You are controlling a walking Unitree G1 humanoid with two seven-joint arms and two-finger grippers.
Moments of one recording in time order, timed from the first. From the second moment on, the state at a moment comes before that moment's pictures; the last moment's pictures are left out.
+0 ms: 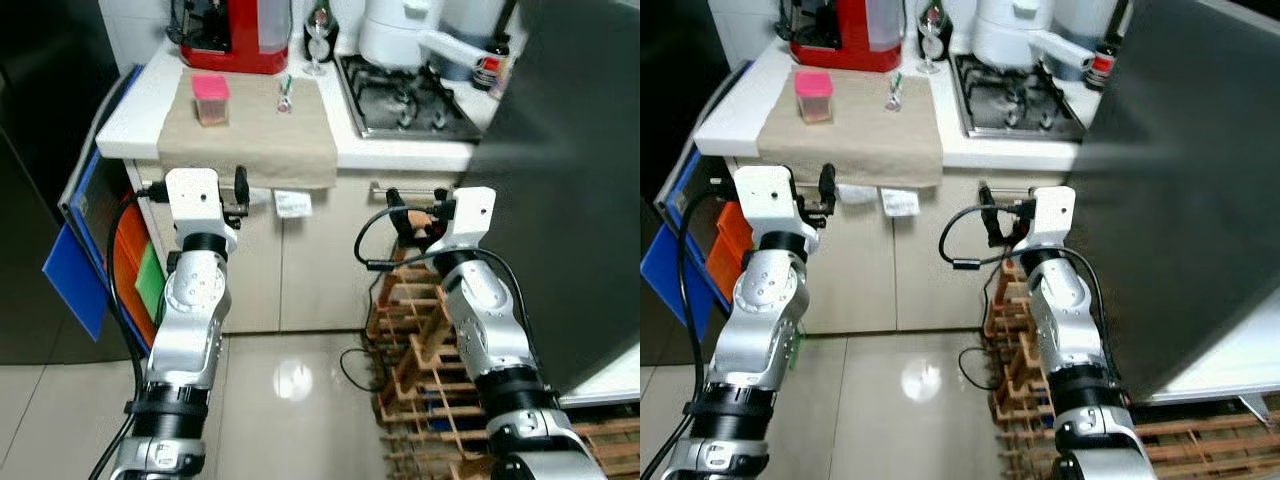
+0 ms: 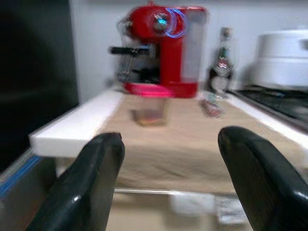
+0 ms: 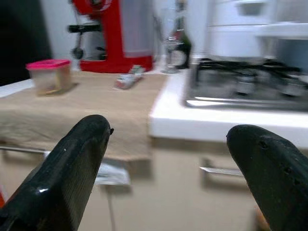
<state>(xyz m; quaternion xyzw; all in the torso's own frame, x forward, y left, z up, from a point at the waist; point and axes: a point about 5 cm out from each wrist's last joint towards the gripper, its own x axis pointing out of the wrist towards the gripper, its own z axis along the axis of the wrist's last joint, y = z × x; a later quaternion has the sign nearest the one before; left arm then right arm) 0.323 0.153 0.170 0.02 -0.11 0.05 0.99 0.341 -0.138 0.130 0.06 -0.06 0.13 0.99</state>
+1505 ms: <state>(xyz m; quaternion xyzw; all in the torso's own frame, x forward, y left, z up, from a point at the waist) 0.319 0.133 0.243 0.03 -0.21 -0.15 0.97 0.393 -0.163 0.240 0.05 -0.14 0.01 0.99</state>
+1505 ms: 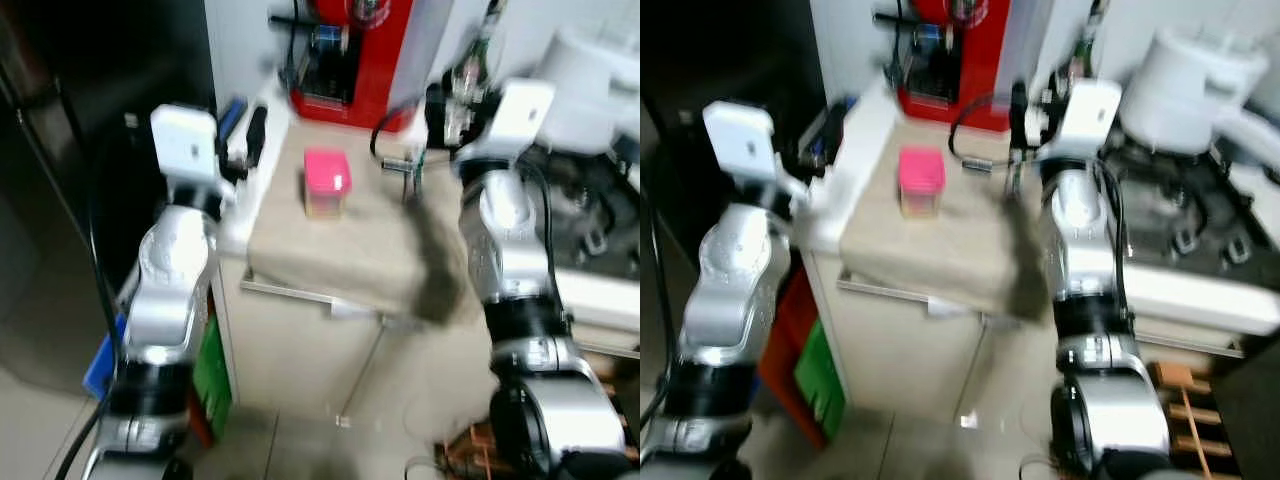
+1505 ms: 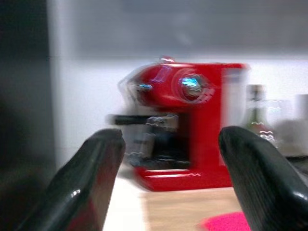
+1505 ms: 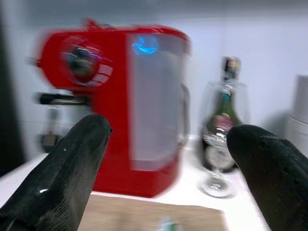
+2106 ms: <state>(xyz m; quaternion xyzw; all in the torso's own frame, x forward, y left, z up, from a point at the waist) 0.296 0.078 0.251 -0.07 -0.11 -0.44 0.89 0.418 -0.170 0.208 0.08 0.05 -0.01 1.00</state>
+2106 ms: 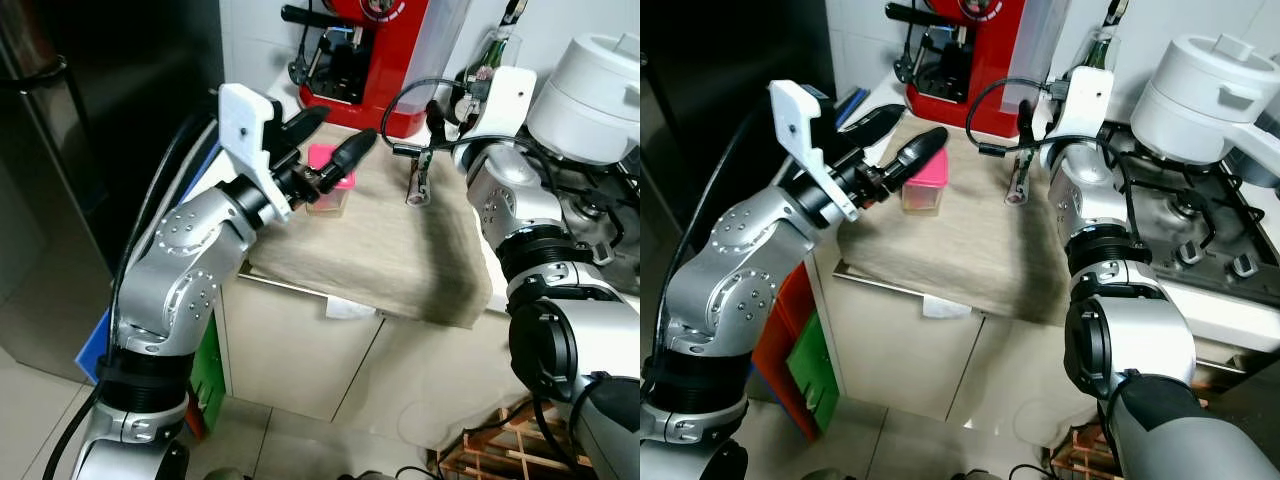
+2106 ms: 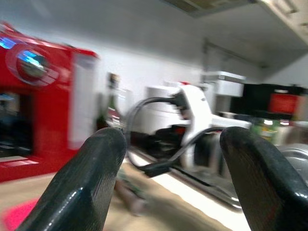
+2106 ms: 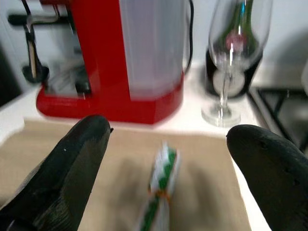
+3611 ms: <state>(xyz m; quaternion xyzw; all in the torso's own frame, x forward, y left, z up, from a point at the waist) 0.273 0.080 0.195 0.01 0.00 -0.45 0.89 0.411 -0.161 0.171 0.12 0.16 0.00 0.98</state>
